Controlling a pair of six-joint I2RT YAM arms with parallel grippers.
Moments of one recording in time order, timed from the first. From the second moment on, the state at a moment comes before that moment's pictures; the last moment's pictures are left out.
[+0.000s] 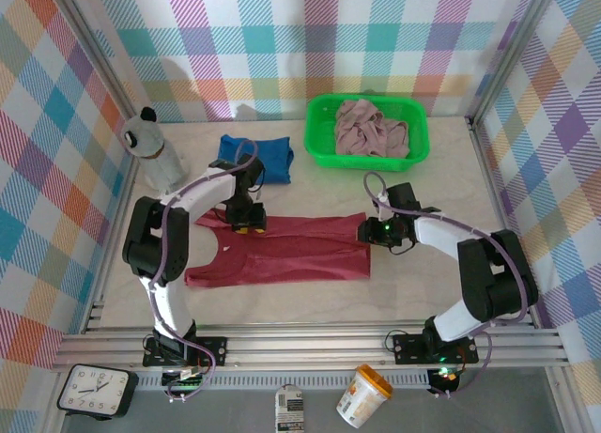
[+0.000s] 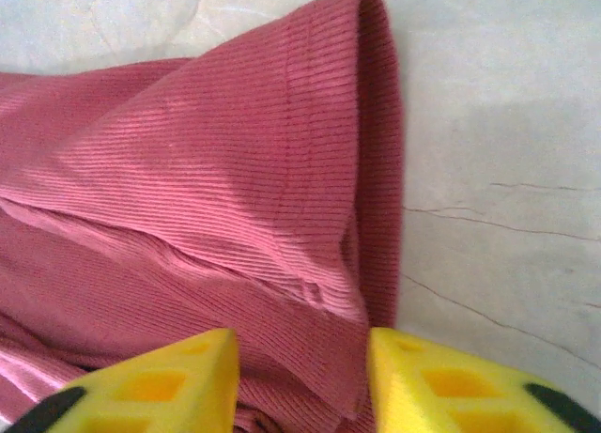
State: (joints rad) left arm -0.38 1.85 1.38 -1.04 0.11 -0.38; right arm 0.28 1.53 0.77 -0.37 -0.36 0.34
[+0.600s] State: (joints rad) left arm -0.91 1.86 1.46 -0.76 0.20 -0.52; right arm 0.30 1.73 1.02 -0.46 -0.26 0.23
